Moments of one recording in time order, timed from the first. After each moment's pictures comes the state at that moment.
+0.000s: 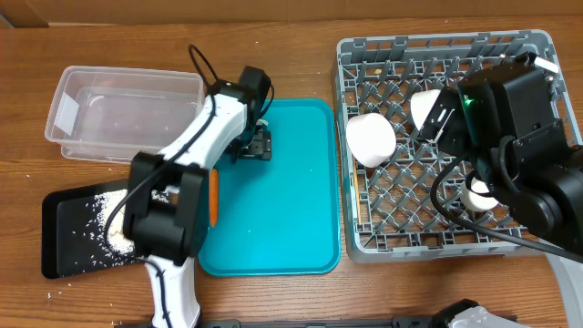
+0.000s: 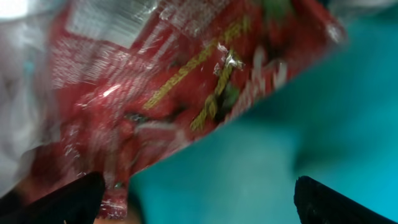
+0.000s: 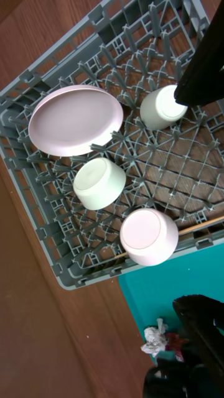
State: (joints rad) left arm -0.31 2.12 1.56 -1.01 -0.22 -0.34; right arm 0.44 1.36 1.97 -1.55 0.46 0.72
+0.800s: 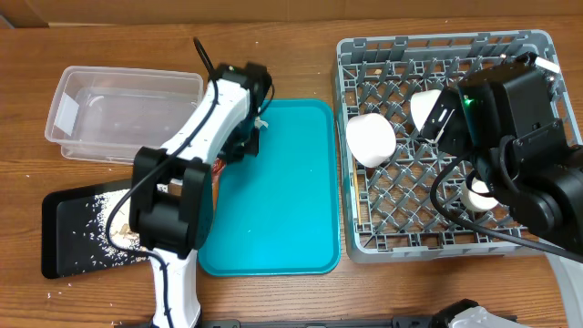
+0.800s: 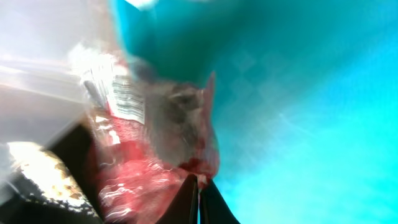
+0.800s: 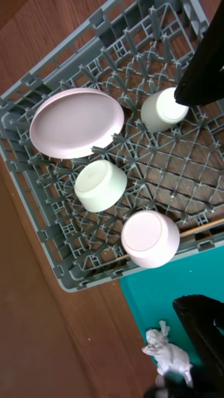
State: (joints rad) left arm -0.31 2.13 1.79 -1.39 -0.25 -0.34; right arm 0.44 1.36 1.97 -1.55 0.48 0.72
